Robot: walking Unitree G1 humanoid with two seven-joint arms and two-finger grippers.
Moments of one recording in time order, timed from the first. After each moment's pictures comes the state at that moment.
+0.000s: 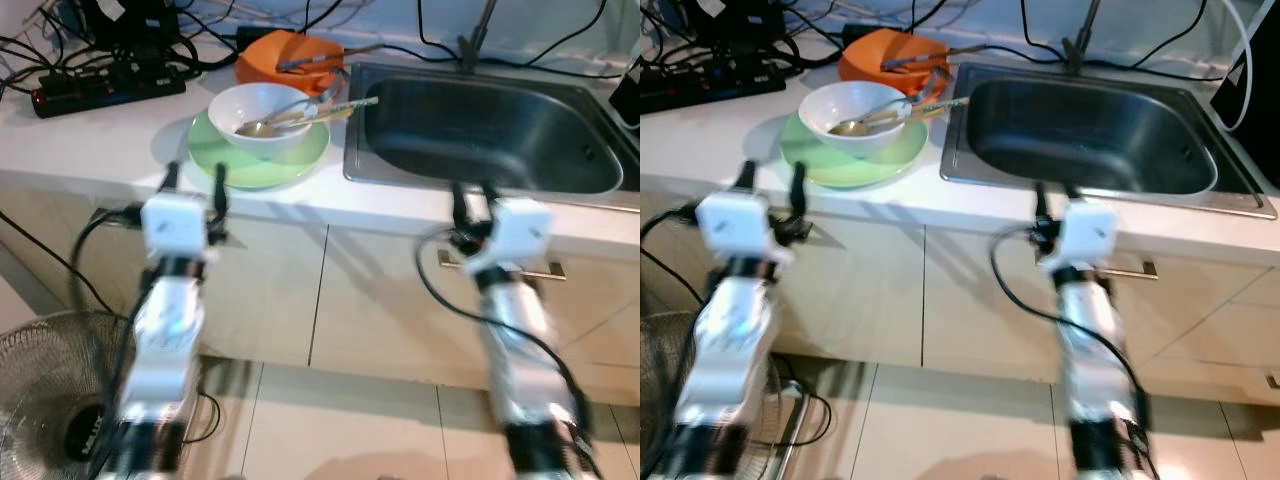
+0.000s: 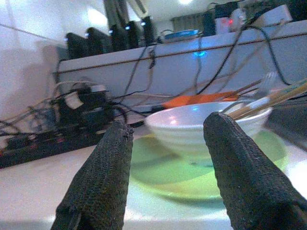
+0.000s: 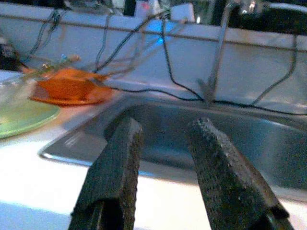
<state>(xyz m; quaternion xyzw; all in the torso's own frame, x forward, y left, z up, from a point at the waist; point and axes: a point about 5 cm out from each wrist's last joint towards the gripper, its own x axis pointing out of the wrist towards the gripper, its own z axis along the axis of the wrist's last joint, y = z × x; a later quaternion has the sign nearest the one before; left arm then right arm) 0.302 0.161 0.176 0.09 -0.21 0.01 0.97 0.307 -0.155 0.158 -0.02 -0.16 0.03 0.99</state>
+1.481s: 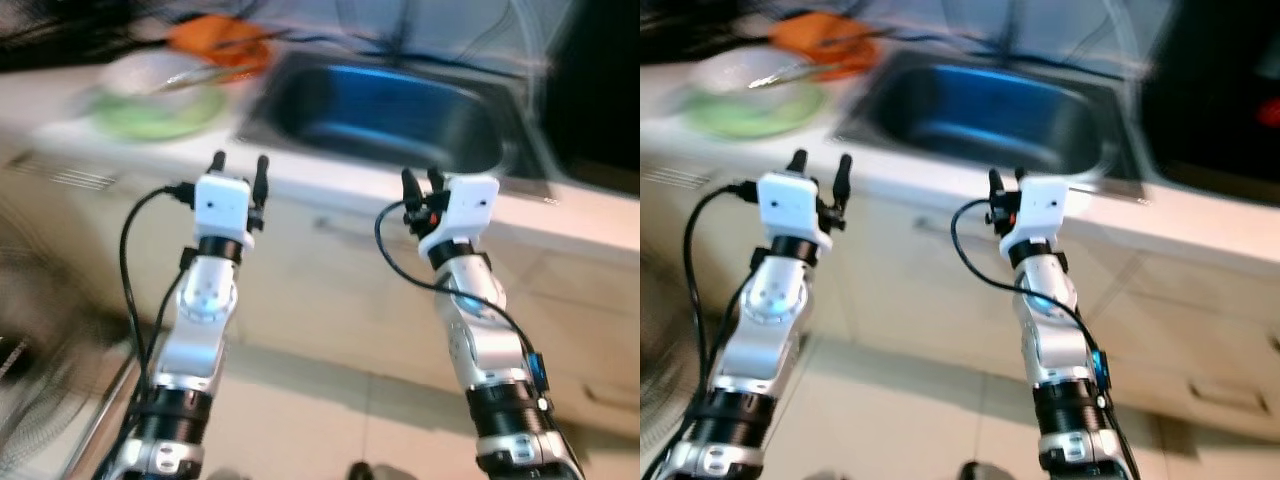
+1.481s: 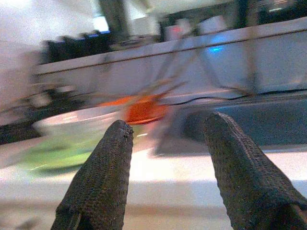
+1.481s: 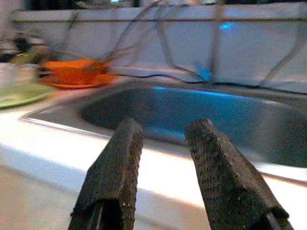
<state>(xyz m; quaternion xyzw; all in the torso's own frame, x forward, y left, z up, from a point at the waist) 0.319 0.143 0.177 0.10 -0.19 -0.01 0.98 0.329 -0.116 0.160 0.03 -0.12 0.08 0.99</state>
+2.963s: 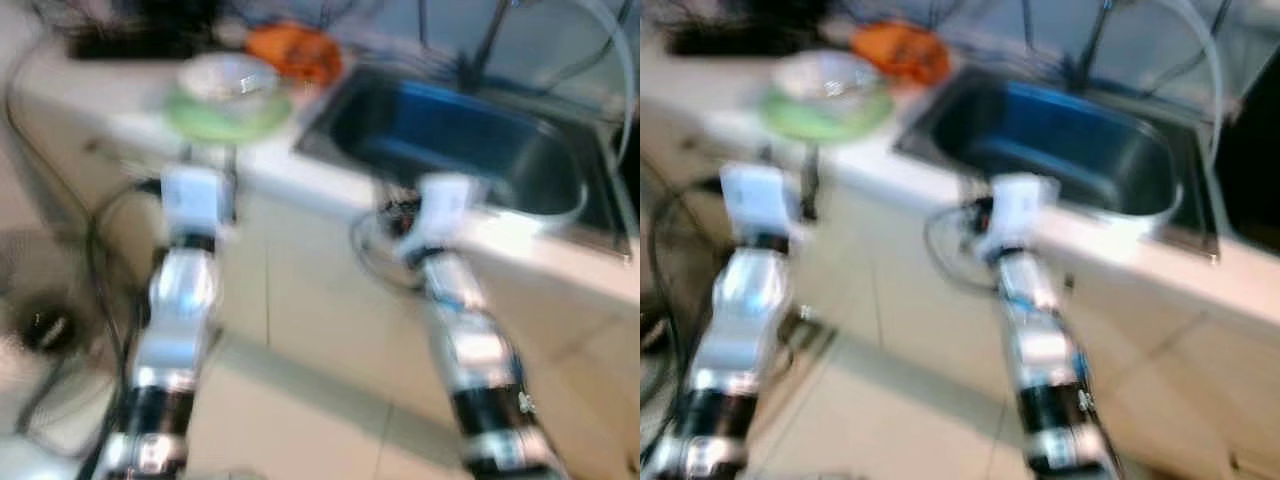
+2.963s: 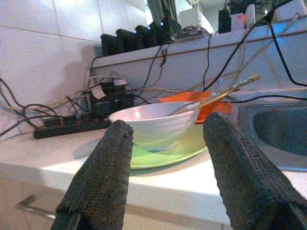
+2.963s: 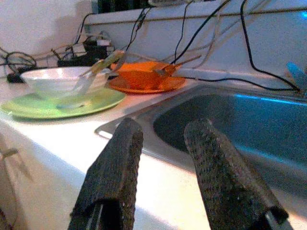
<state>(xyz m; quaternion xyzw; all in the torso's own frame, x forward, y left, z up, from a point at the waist) 0.320 0.159 0.182 0.10 -0.19 0.01 0.98 0.327 -0.092 0.160 0.05 -0.11 0.13 0.98</state>
